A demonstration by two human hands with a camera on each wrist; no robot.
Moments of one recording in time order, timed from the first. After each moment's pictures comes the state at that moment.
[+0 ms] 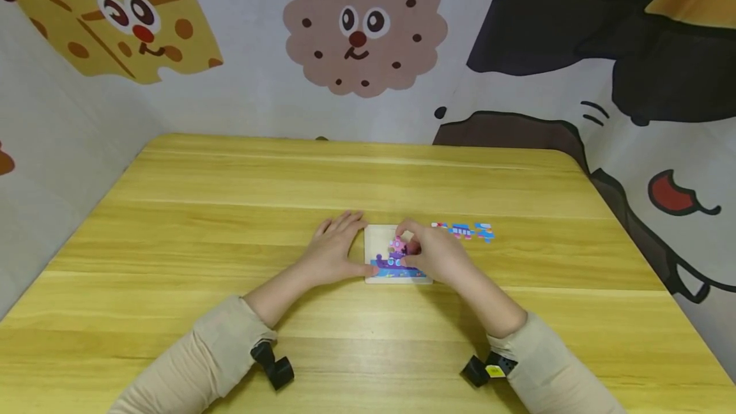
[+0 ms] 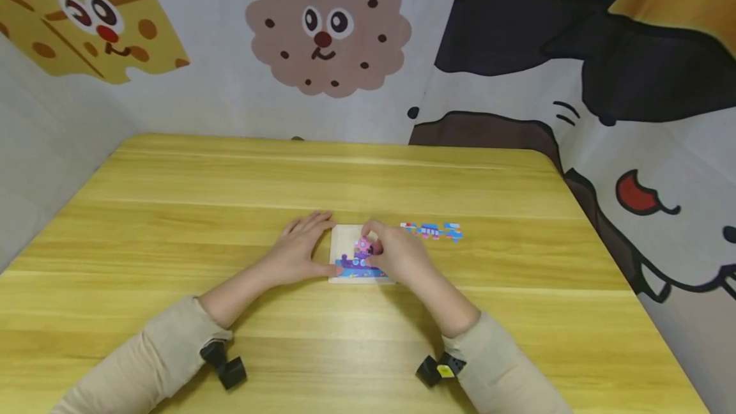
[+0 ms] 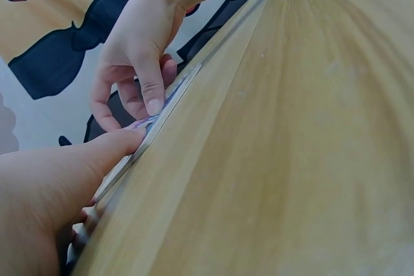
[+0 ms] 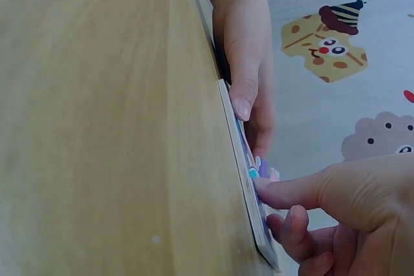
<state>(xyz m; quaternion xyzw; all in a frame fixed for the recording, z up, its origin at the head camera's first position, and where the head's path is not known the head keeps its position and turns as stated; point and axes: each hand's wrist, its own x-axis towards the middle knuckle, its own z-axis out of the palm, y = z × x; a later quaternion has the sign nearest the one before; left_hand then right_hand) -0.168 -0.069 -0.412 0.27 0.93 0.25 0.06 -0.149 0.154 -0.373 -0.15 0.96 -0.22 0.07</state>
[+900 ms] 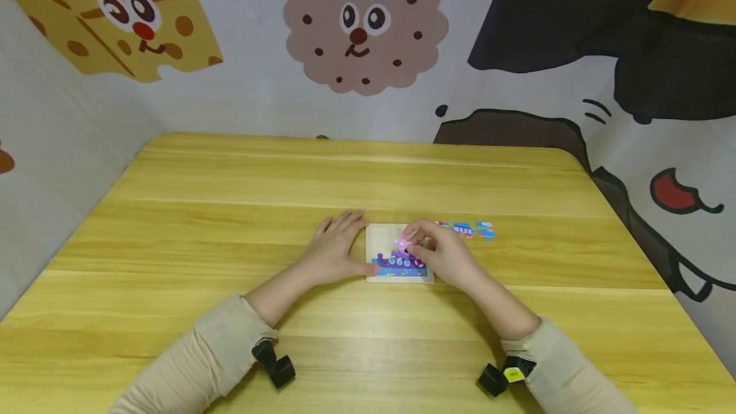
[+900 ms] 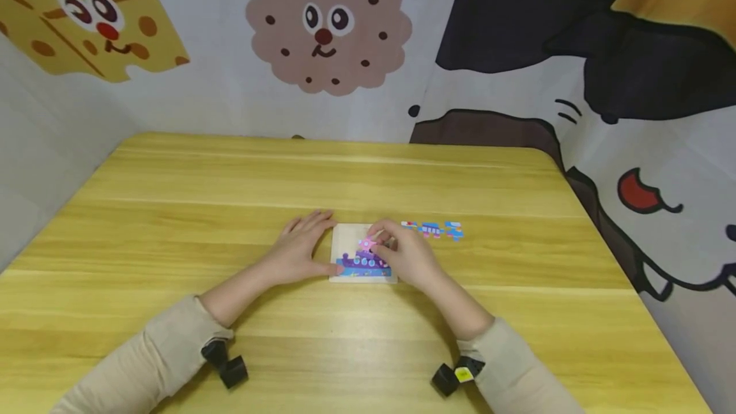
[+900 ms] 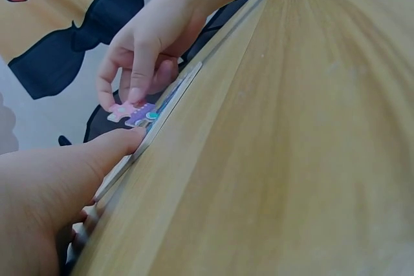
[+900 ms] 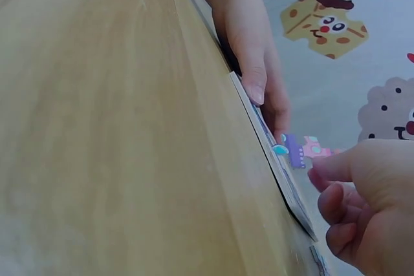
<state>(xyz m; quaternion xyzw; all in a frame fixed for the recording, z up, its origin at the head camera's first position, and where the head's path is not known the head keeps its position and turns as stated) -0.166 -0.068 -0.413 0.27 0.93 0.24 0.06 -0.144 0.175 -0.392 -0.18 0.89 -0.41 0.00</state>
